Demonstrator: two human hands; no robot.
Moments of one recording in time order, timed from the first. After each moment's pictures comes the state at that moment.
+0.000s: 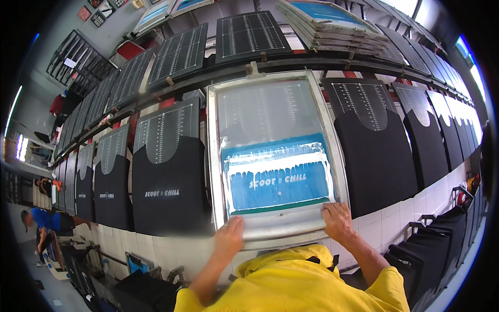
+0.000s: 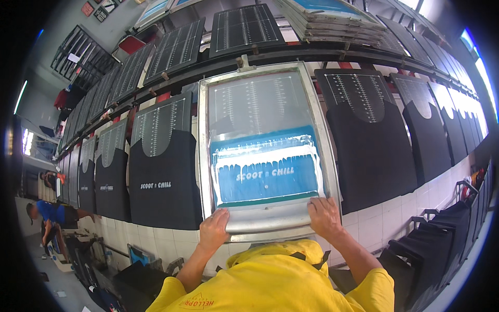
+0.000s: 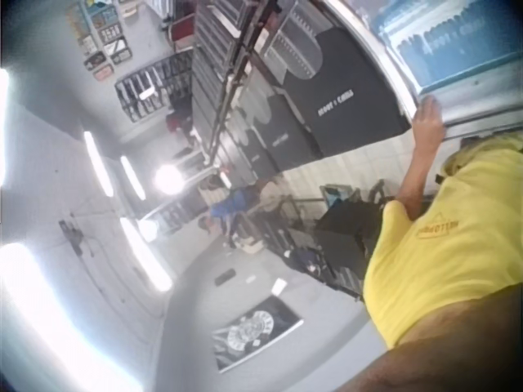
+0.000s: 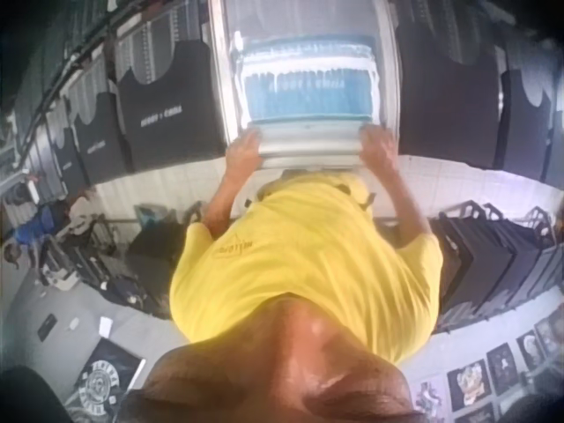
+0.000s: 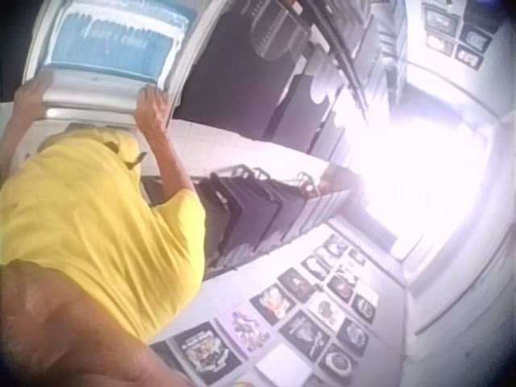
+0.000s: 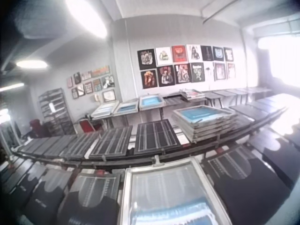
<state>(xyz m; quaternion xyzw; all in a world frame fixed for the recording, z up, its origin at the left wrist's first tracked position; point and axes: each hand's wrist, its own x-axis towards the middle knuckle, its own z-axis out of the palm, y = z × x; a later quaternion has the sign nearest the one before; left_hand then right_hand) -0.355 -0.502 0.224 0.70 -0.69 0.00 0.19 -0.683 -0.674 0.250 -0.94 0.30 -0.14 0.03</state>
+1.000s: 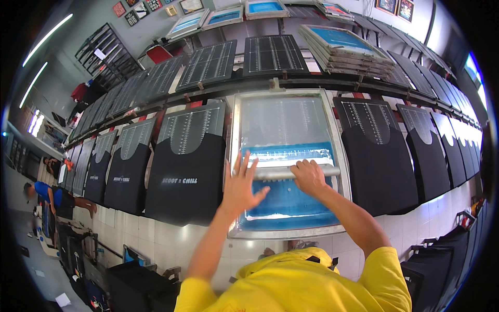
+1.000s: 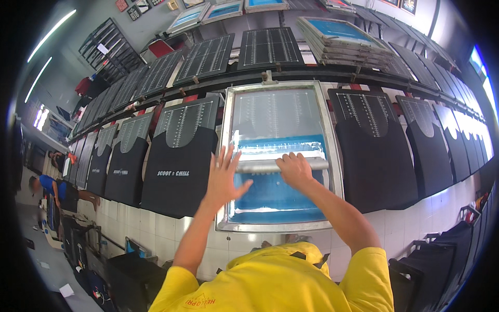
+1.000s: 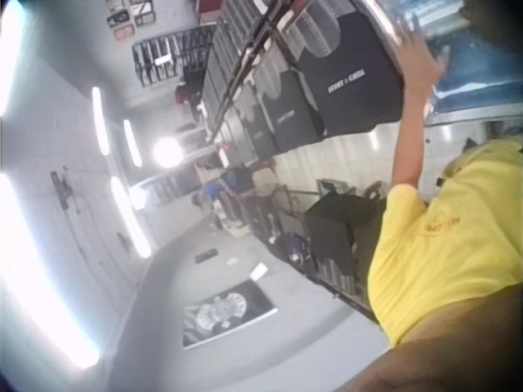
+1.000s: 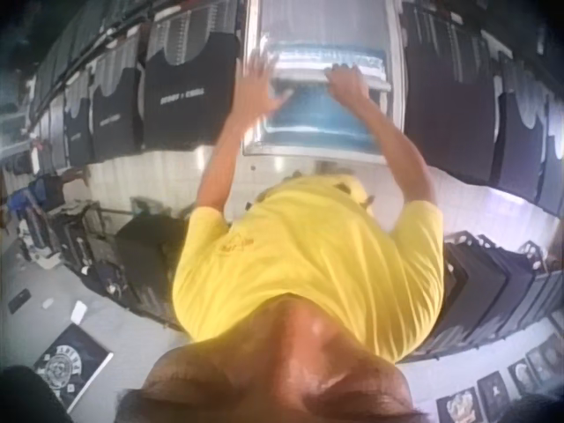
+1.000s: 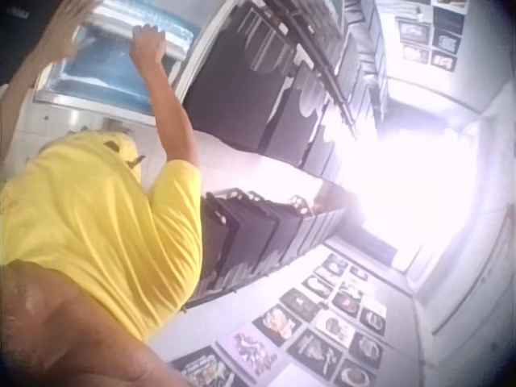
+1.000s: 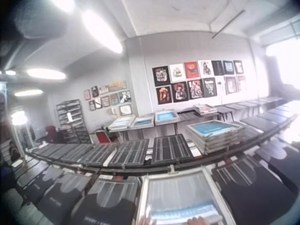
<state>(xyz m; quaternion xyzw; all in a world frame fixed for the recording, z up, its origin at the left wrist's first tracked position) -0.342 -0.585 0.316 0.67 -0.68 0.14 0.27 -0.546 -0.745 0.260 -0.96 0.24 -0.10 0.00</state>
